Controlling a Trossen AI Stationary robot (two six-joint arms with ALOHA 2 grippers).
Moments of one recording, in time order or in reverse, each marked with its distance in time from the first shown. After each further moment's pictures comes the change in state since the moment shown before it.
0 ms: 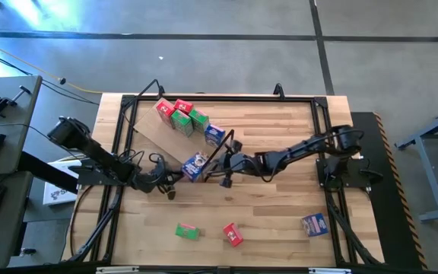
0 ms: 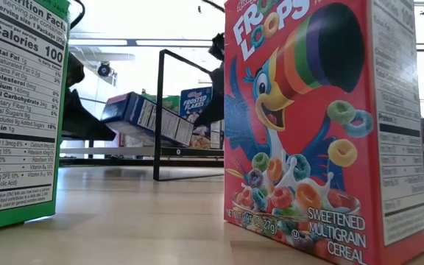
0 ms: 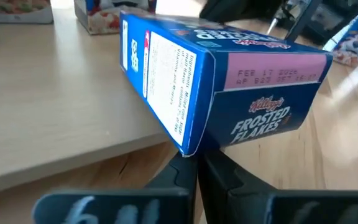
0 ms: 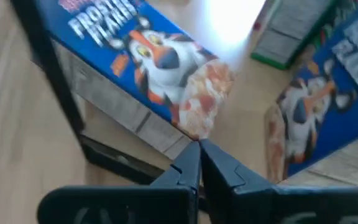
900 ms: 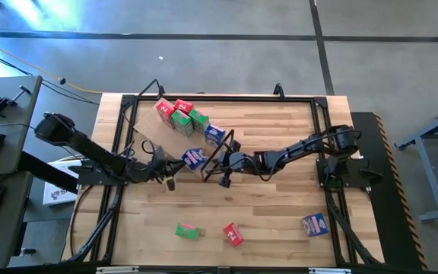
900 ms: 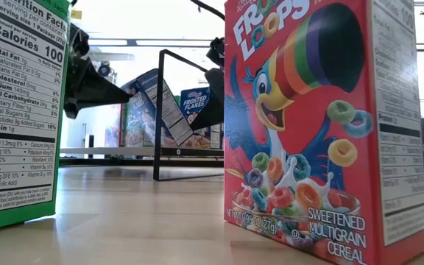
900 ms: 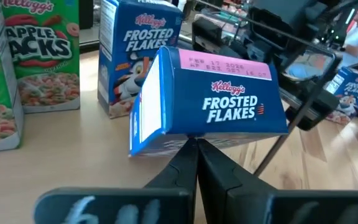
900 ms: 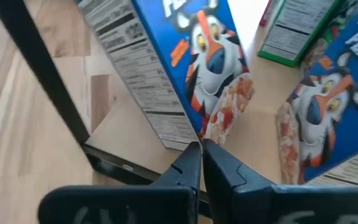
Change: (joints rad) left arm 0.102 -0.233 0.000 0.004 -0.004 0.182; right arm -0.010 0.025 0.000 0.040 -0.042 0.046
